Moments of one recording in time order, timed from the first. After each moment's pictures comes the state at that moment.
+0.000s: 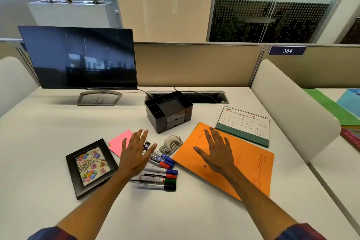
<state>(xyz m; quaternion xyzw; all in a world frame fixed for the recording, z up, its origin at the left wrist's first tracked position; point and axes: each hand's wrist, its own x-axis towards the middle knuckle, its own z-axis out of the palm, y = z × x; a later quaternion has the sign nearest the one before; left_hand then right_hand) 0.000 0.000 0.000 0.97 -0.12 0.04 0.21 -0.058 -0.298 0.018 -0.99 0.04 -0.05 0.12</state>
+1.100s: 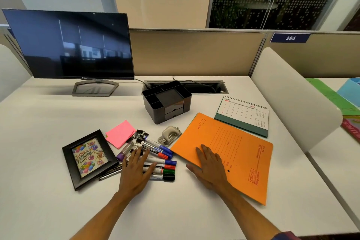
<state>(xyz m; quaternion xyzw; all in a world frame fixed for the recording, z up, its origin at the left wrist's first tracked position) -0.058 0.008 -0.068 0.97 -0.11 -0.02 0.19 -0.102 -0.273 -0.047 -0.99 0.04 0.06 0.14</state>
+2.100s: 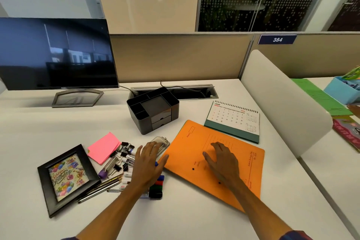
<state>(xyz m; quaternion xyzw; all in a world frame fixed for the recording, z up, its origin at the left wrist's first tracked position) -0.009 -0.084 -0.039 0.95 -0.21 0.10 0.23 -0.070 -0.359 -0.036 -0.97 0.14 -0.09 0.17</state>
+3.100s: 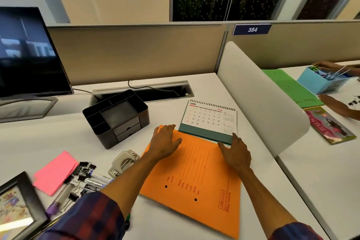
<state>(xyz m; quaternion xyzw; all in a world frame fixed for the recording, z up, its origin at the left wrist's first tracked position) 0.088 -0.261 -0.012 0.93 -0.26 -0.10 0.23 -0.042 -0.493 -0.033 -0.90 0.37 -0.04 0.24</state>
